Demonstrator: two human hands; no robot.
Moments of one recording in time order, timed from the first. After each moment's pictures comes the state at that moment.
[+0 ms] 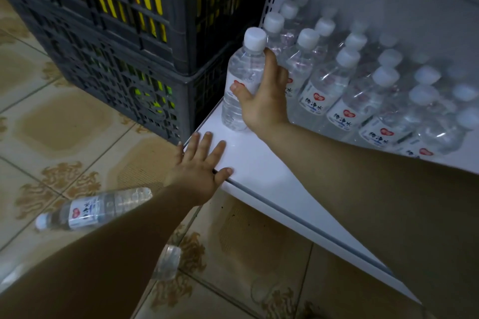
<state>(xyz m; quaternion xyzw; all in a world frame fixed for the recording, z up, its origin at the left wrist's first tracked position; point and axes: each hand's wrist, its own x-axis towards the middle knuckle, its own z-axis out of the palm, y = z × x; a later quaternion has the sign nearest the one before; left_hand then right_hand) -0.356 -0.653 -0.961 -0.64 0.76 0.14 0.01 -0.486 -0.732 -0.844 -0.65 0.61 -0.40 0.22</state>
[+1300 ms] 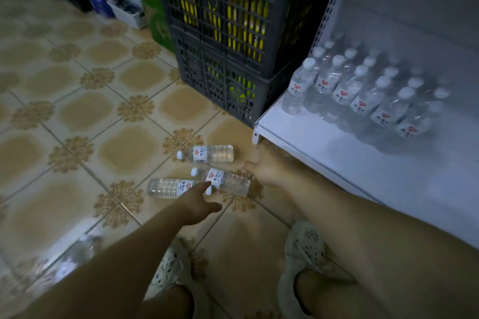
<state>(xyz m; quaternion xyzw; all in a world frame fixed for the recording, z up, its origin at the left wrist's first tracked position) -0.236 -0.375 -0.802 -0.74 0.48 0.48 -0.03 -0.415 -0.474 -0.747 -0.72 0.60 0.04 0.35</state>
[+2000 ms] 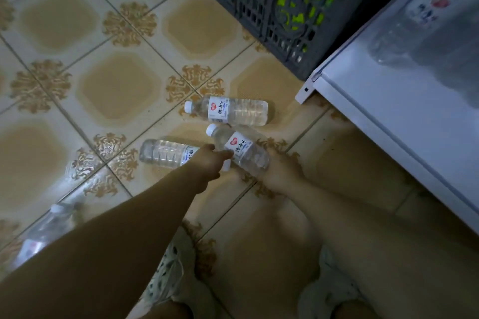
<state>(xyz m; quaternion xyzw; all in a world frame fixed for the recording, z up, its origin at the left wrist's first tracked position) -0.199 -0.466 -0.966 -0.75 0.10 0.60 -0.27 -0.362 -0.515 -0.989 -0.68 0.59 0.14 0.42</state>
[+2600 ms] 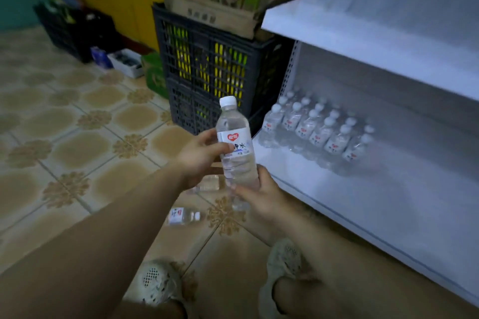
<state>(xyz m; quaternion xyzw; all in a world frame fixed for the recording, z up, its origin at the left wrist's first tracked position) -0.266 -0.383 -0.602 -0.53 0.39 0.59 -0.46 -0.434 -0.362 -0.648 -0.57 0.54 -0.29 0.55</state>
